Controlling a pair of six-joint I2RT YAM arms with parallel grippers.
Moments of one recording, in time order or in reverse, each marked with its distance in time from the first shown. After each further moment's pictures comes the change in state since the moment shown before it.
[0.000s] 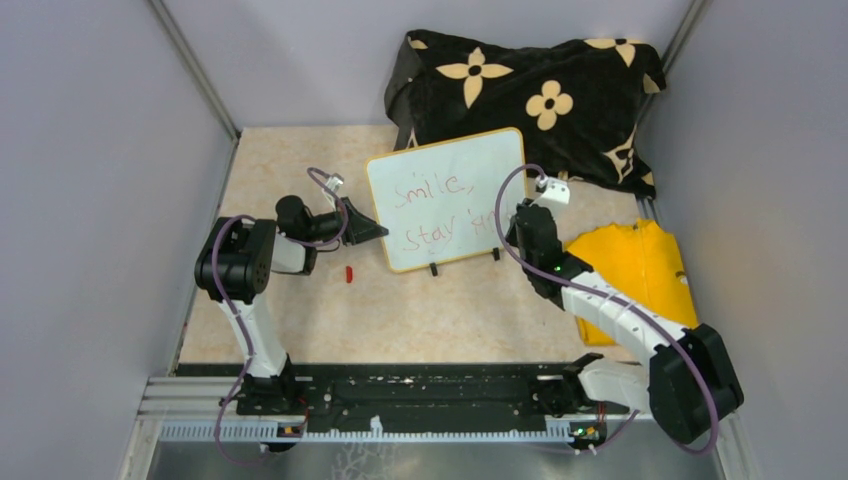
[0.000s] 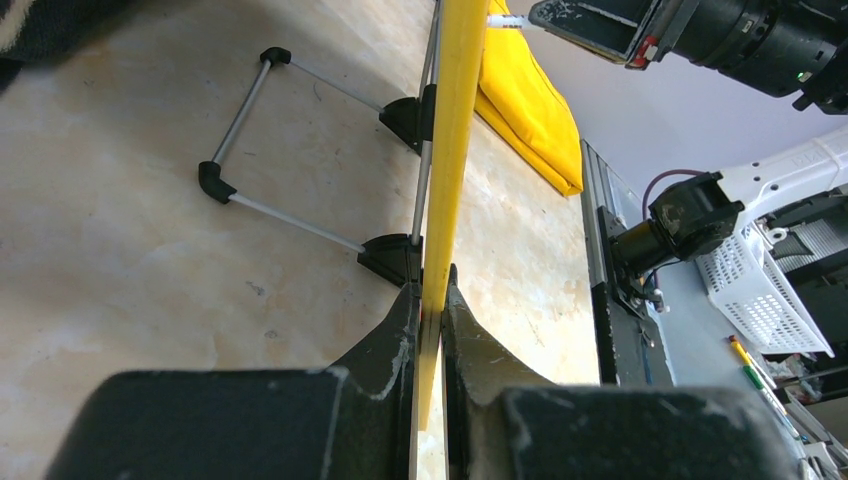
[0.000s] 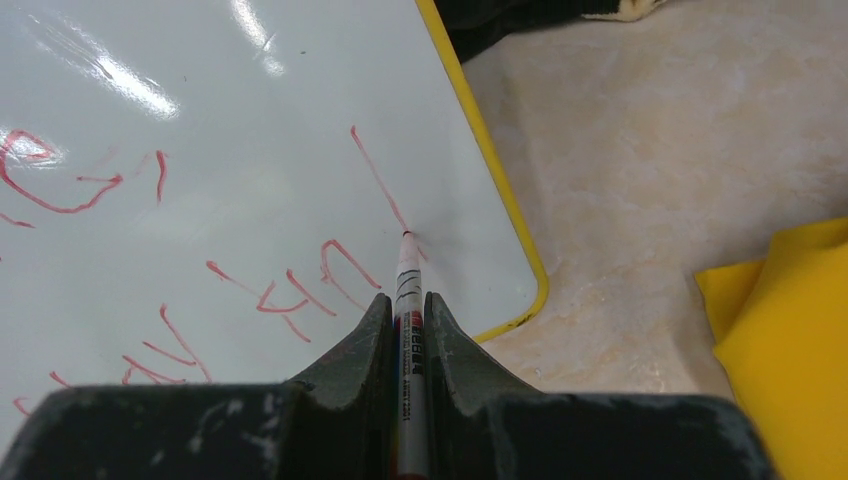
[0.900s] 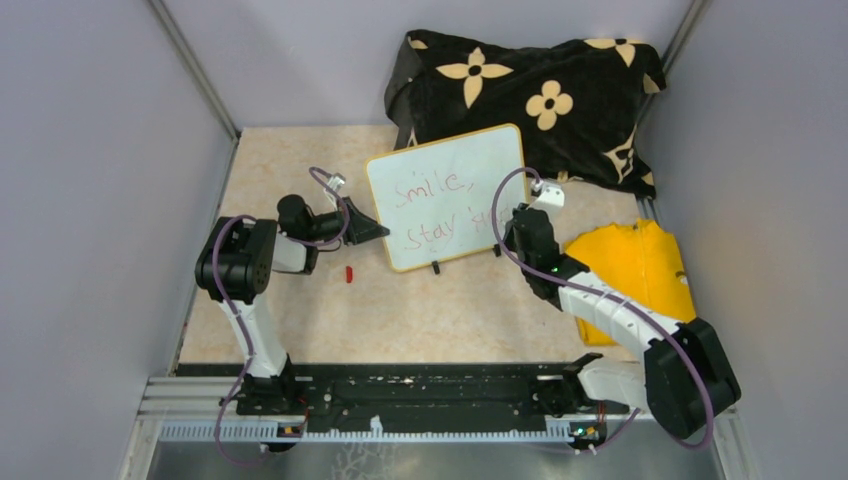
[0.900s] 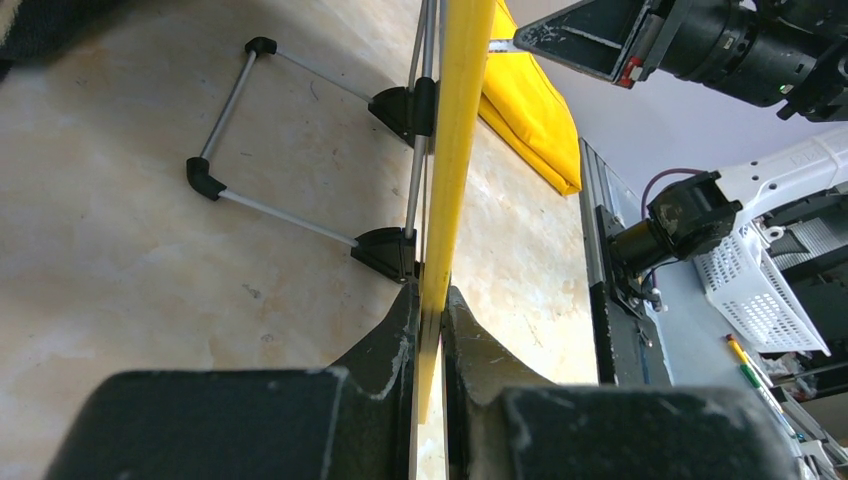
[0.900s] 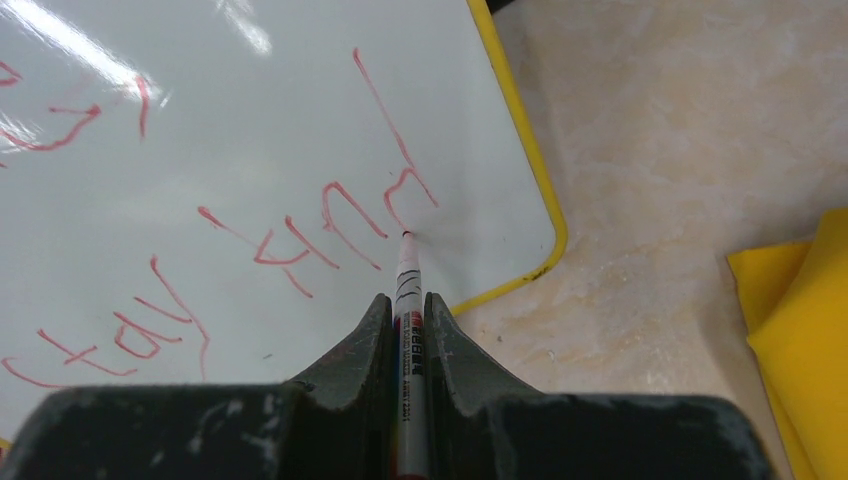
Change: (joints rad) left arm -0.003 0.000 0.006 -0.014 -0.002 0.005; right arm 0.000 0.031 -0.009 0.021 -0.055 0.008
